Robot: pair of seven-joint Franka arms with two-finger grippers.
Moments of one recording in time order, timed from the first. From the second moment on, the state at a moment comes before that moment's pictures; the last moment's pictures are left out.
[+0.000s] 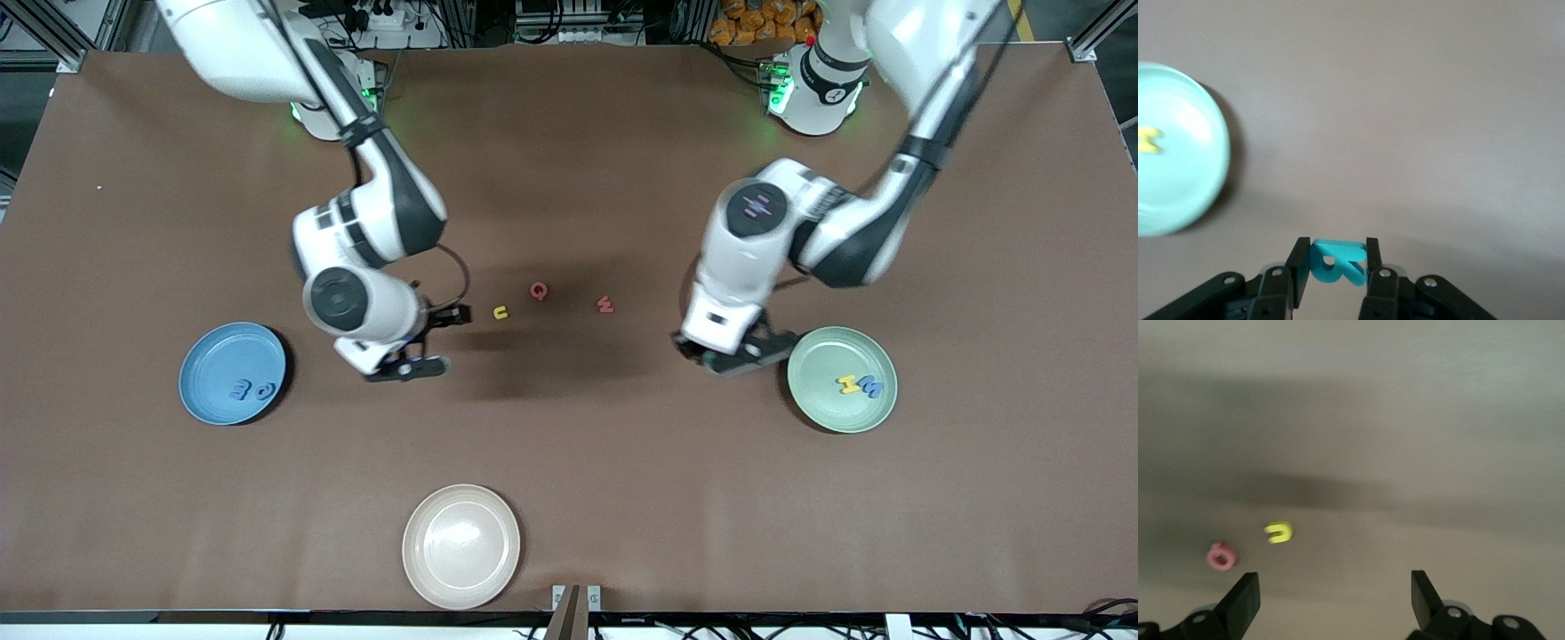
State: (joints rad) left arm 0.00 0.45 -0.50 -1.79 0.45 2.25 -1.01; right arm 0.47 0.52 0.02 -1.64 0.15 1.95 0.28
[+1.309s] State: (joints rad) left arm 0.20 0.52 -0.35 -1.82 0.40 2.17 -0.53; right arm 0.86 0.86 0.01 -1.42 0.16 2.35 0.50
